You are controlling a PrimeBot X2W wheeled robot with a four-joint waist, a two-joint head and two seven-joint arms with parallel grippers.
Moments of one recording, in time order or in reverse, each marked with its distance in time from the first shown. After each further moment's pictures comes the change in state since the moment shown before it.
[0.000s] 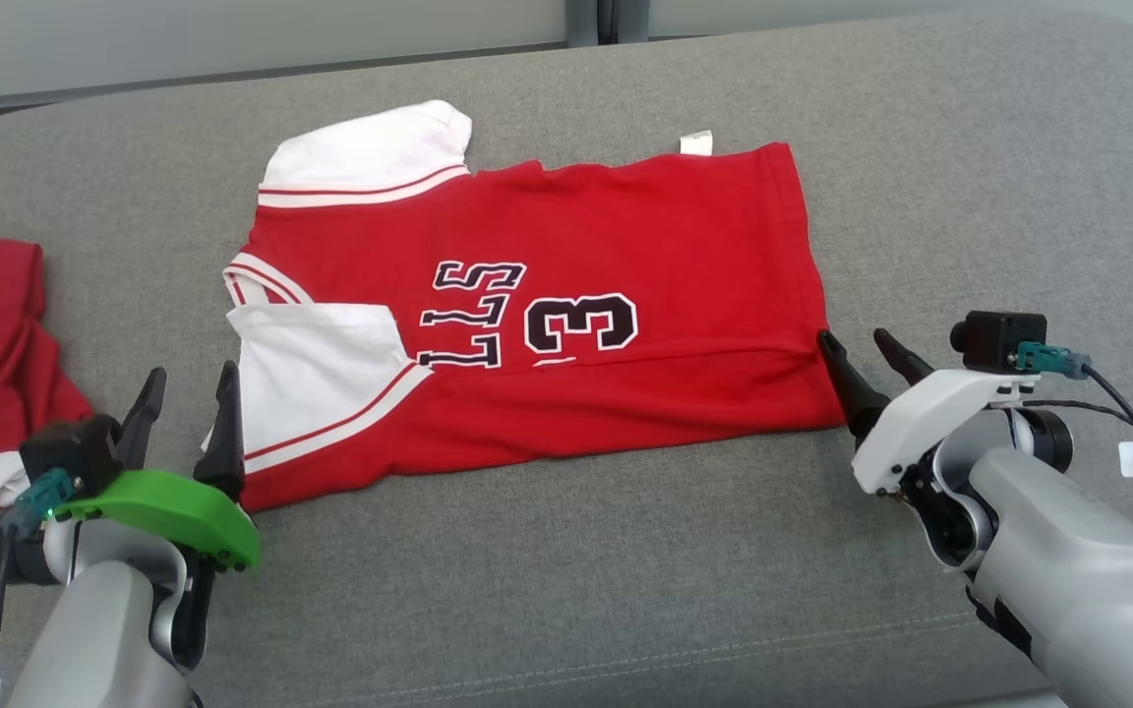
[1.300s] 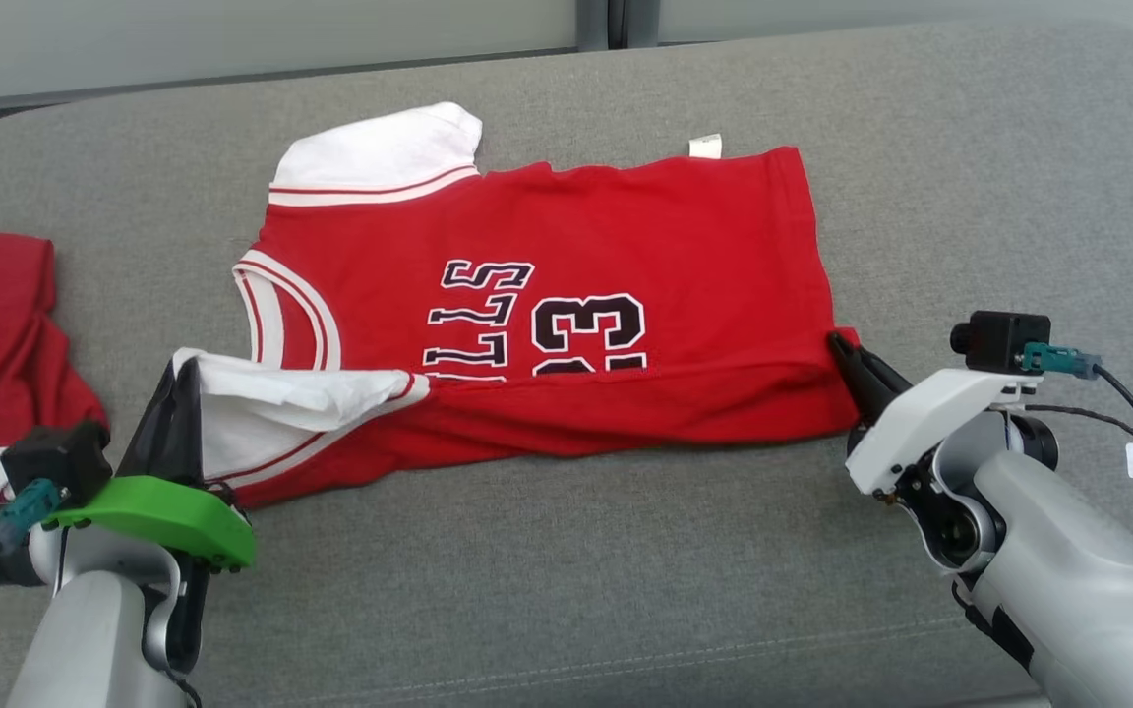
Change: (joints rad) left arm 0.148 -0.037 0.125 -0.259 0.100 0.007 0.065; right arm 0.119 -0.019 -0.160 -0.200 -0.046 0.000 0.114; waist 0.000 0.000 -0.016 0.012
